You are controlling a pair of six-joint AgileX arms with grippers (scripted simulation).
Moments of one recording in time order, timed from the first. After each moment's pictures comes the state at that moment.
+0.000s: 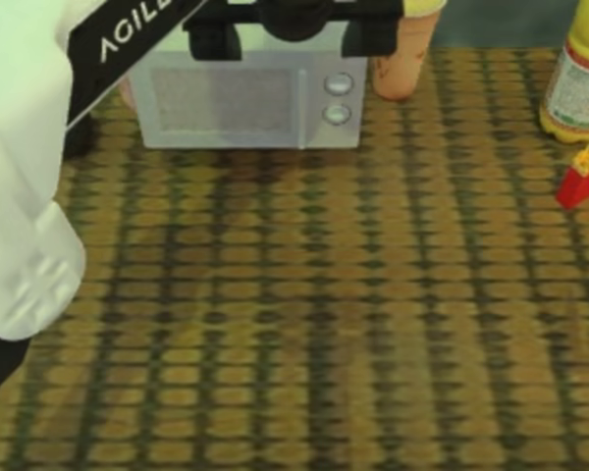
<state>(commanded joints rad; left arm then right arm) -0.63 2.32 2.41 -1.23 -0.31 -0.57 0.00 0.00 0.00 0.00 0.00 0.00</state>
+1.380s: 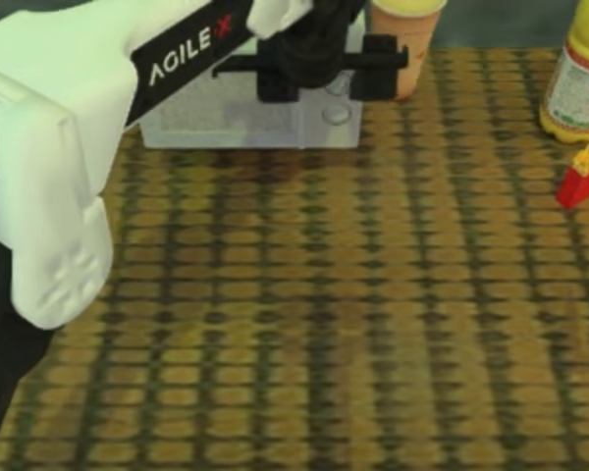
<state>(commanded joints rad) -0.59 2.41 2.32 -1.03 -0.29 -0.53 0.00 0.00 0.00 0.00 0.00 0.00</state>
